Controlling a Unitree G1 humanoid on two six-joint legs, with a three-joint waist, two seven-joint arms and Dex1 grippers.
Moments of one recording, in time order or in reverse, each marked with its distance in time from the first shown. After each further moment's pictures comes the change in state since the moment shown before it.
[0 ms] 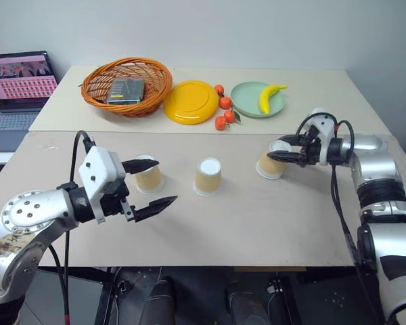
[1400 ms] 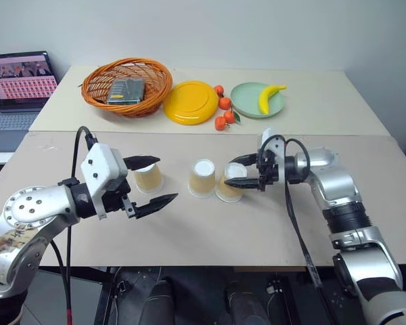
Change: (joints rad) left arm -0.035 -0.001 -0.004 0.013 0.025 -0.012 -0.008; right arm 0.228 0.149 0.131 -0.401 0.071 0.160 -0.005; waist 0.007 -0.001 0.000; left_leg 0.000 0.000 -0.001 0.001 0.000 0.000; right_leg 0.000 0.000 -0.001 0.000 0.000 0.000
